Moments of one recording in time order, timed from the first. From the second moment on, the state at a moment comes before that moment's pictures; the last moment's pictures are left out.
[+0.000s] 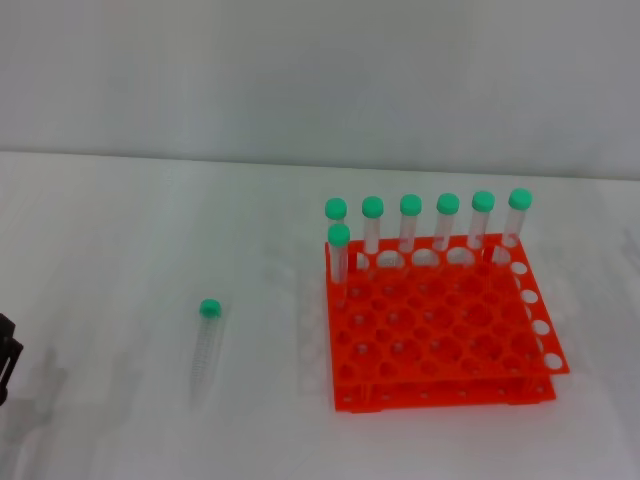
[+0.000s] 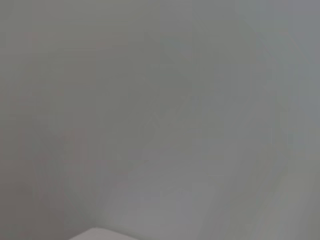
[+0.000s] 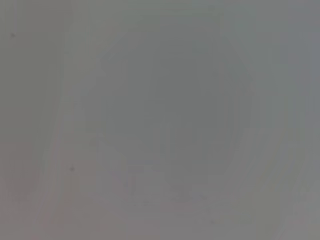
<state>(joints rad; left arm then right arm) -0.25 -2.10 0.72 -0.24 0.55 1.55 -0.36 0.60 2.03 -1.61 -0.12 0.24 -0.97 0.10</state>
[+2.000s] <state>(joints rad) -0.36 -1.86 0.90 0.69 1.67 1.28 -2.24 0.57 2.03 -1.60 -0.12 0.27 -0.96 0.15</state>
